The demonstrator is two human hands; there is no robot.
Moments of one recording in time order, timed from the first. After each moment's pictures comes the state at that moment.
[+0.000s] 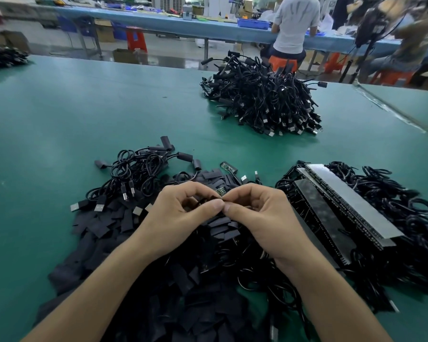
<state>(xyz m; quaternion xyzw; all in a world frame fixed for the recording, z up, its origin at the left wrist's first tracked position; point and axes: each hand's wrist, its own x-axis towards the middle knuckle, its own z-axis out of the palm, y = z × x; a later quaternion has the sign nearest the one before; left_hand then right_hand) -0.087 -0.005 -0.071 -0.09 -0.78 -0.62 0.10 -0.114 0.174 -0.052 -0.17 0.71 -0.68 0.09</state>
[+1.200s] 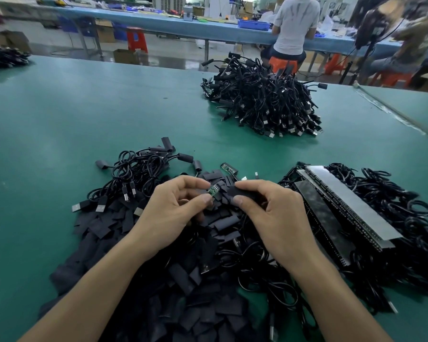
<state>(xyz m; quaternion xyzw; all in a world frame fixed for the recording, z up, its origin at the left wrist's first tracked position) -0.091 -0.010 -0.073 -0.01 -0.74 -0.67 0.08 -0.116 0.185 -0.046 -0.21 0.86 -0.44 -0.14</state>
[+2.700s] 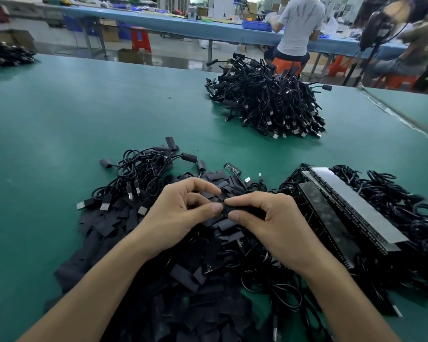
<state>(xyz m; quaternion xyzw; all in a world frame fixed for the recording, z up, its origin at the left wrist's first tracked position) -0.087 -0.011 -0.068 -0.05 -0.73 -0.69 0.02 -0.118 0.189 -0.049 -0.28 0.84 -0.46 0.00</state>
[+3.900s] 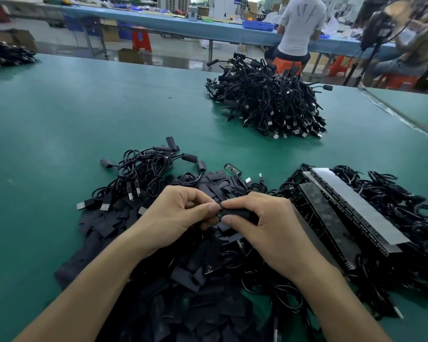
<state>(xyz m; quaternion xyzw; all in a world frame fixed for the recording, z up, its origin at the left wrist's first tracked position) -0.087 -0.011 -0.062 -0.02 -0.73 -0.68 -0.04 -0.112 0.182 -0.050 -0.32 0.86 -0.40 -0.07</state>
